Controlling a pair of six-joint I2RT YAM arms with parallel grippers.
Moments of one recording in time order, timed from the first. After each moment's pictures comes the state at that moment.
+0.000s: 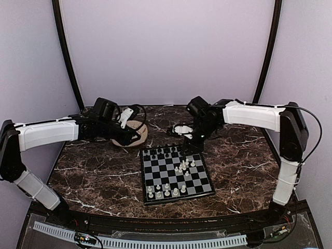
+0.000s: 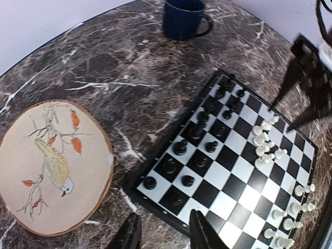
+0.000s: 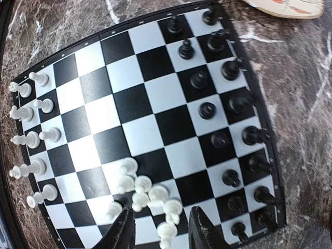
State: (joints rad) left arm -0.59 1.47 1.03 -0.27 0.22 0.02; right arm 0.74 1.88 1.50 -0.81 -0.35 -0.60
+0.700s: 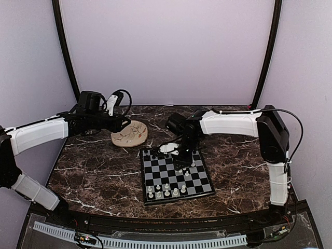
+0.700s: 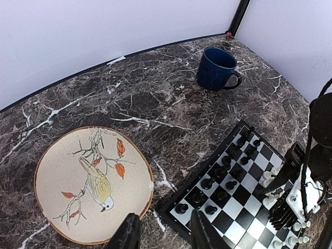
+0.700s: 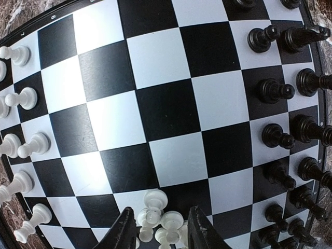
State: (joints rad) left arm -0.46 1.39 1.00 -0.16 0.22 -0.06; right arm 0.90 2.08 1.64 -0.92 -0.19 -0.62
